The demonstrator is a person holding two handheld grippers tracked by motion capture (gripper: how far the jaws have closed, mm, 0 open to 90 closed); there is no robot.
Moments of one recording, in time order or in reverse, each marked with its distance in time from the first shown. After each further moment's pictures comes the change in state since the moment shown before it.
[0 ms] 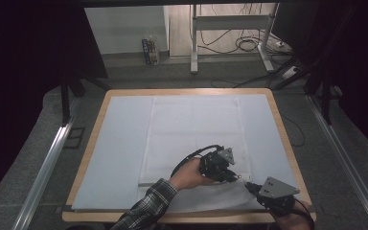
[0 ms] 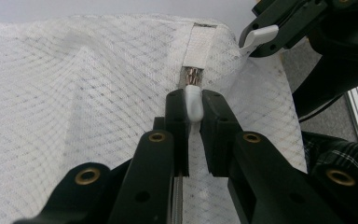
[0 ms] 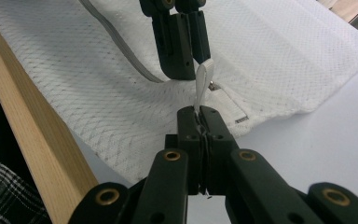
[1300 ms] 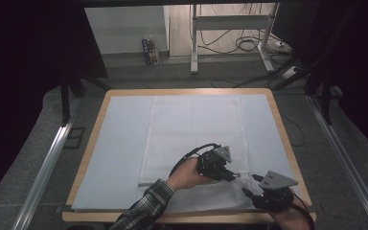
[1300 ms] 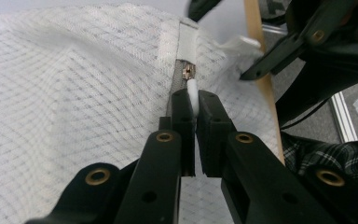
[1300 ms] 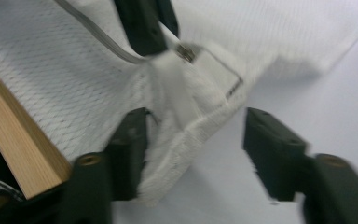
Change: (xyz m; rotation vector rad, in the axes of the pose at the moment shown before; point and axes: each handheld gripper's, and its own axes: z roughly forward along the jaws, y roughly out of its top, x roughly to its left) left arm 0.002 -0.003 -0.009 -0.038 -0.039 -0.009; right arm -0.010 -0.002 0.010 0.054 -0.003 0.138
